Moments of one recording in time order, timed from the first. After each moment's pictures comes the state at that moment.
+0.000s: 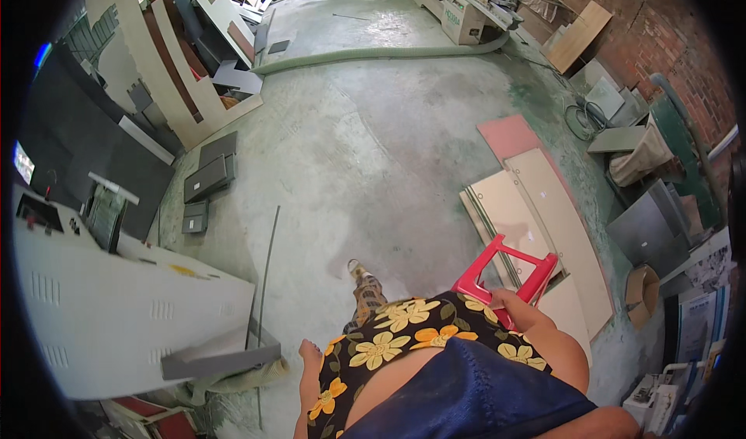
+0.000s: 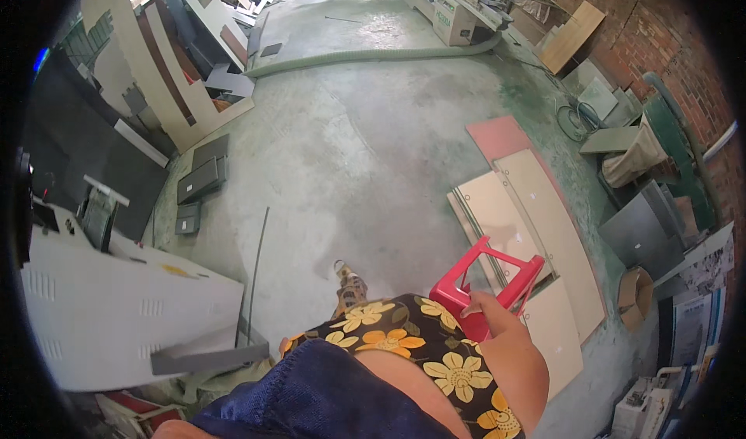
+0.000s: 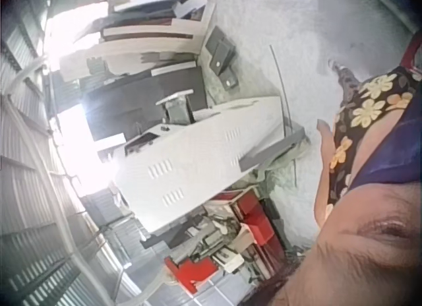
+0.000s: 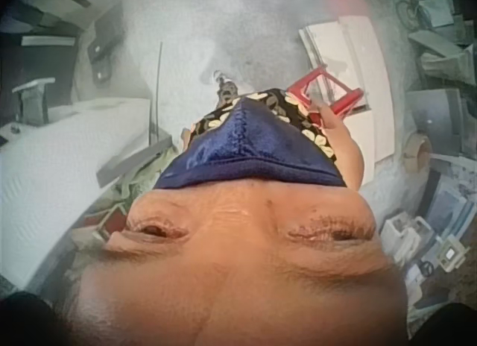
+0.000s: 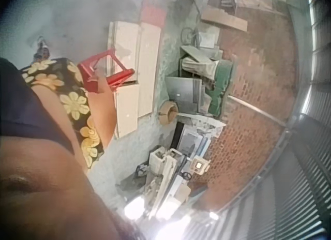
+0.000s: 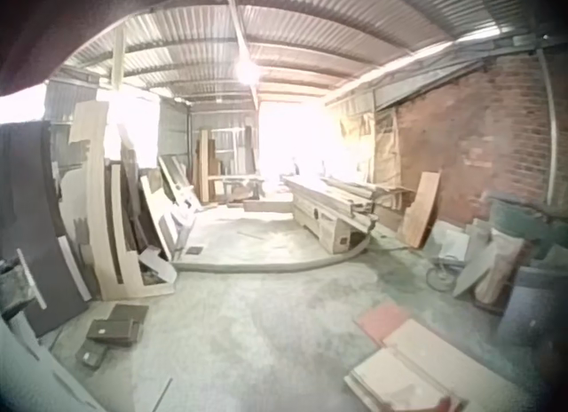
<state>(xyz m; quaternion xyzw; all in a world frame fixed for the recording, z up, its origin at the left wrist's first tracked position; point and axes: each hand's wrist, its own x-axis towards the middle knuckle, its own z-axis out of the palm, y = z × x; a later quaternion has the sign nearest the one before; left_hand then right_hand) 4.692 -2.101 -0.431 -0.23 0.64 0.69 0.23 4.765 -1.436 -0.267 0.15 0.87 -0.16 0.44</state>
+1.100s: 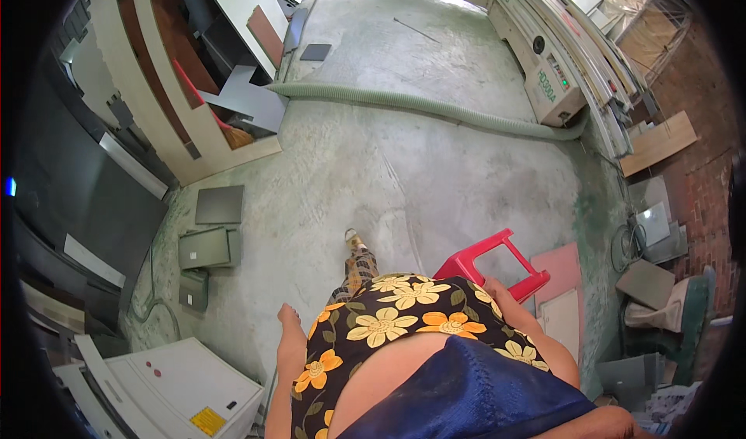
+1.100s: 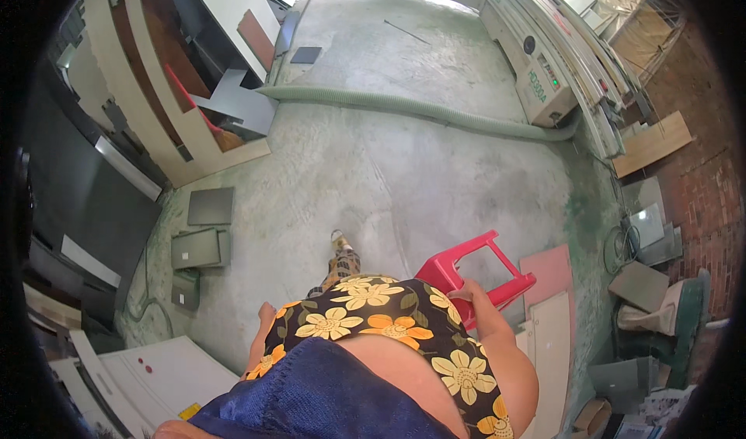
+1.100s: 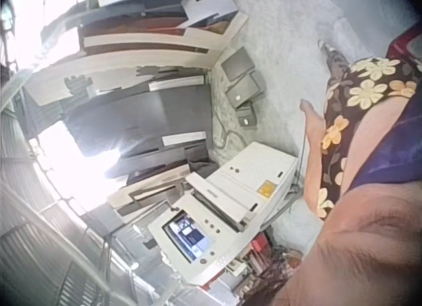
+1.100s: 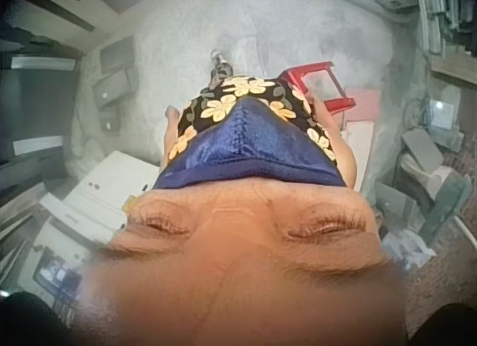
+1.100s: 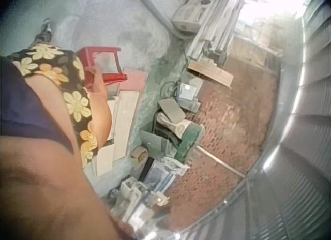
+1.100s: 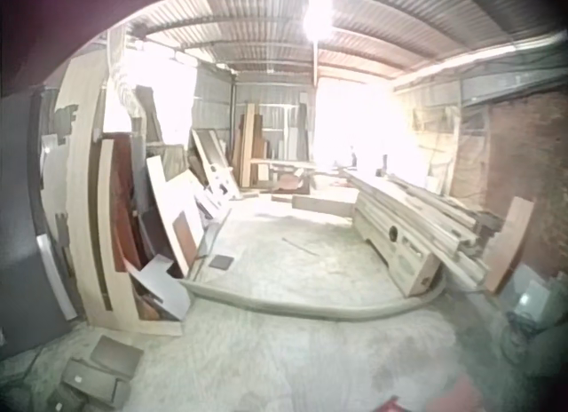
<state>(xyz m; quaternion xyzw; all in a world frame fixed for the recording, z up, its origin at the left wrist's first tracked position) 3.587 -1.917 -0.402 -0.58 0.50 0.64 0.06 3.748 -1.292 -0.202 0.29 0.72 -0.56 0.29</state>
